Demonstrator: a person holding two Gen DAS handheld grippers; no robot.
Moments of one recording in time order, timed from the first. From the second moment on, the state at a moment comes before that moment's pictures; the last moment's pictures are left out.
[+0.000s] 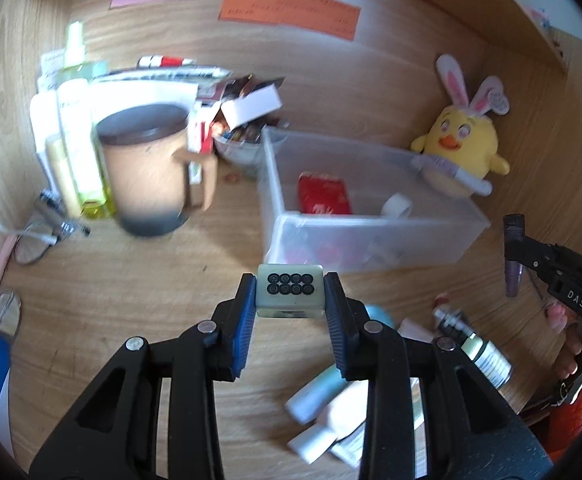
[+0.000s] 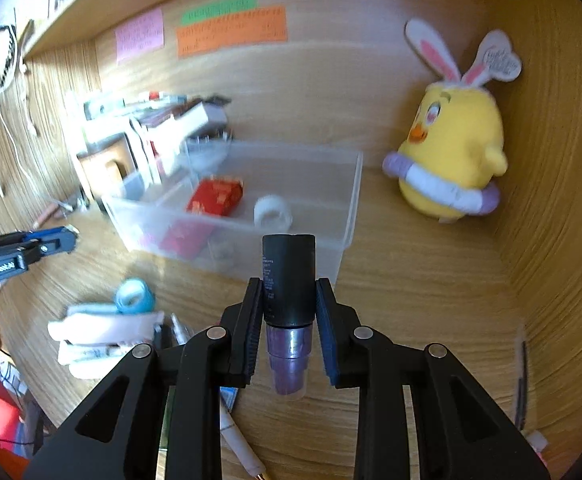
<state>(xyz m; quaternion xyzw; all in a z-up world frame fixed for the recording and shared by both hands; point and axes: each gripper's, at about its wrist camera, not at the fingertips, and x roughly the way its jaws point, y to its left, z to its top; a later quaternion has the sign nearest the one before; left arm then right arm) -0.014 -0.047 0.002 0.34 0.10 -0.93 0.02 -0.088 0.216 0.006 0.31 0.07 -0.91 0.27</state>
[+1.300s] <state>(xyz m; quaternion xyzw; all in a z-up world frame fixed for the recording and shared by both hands) -0.156 -0.023 -0.002 0.39 0.07 -0.92 -0.04 -0.194 0.159 0.002 0.34 0.07 -0.90 0.26</state>
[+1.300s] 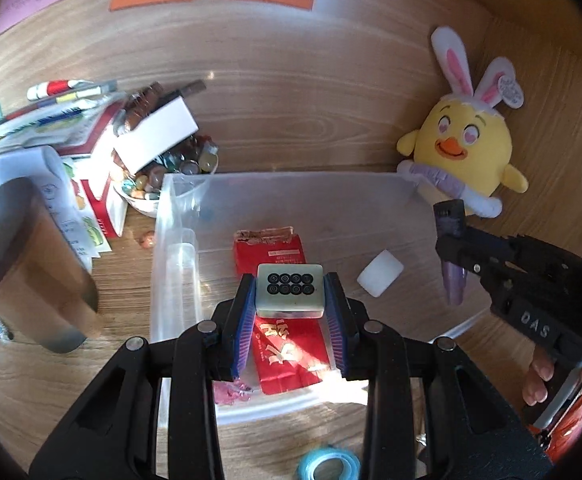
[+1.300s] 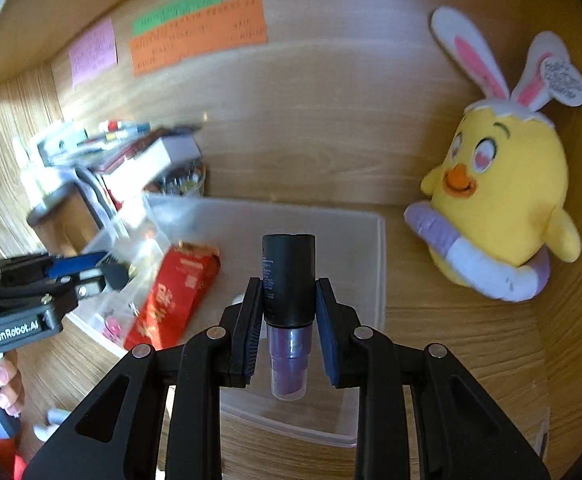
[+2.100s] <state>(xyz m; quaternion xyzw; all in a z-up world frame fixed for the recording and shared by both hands) -0.147 -0.015 0.002 0.38 0.05 -0.92 -0.03 -0.186 0.141 -0.012 0.37 0.12 -0.88 0.27</state>
